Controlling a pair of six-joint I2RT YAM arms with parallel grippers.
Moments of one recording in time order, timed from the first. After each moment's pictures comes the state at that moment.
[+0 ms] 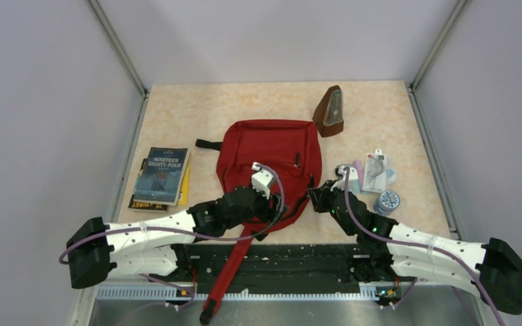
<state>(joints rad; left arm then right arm) -1.12 1.07 0.58 0.11 -0.19 -0.39 1.00 0.80 0.28 0.19 0.53 0.64</state>
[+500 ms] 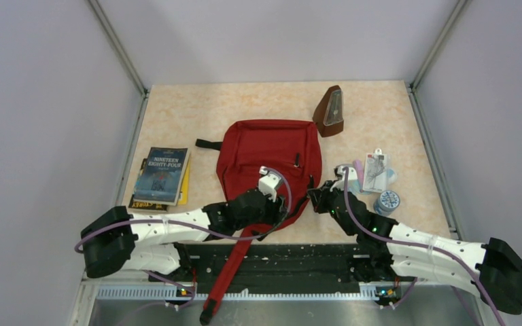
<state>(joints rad) -1.13 1.22 0.55 0.17 -0.20 -0.45 1.00 0.80 0.28 0.18 0.52 0.63</state>
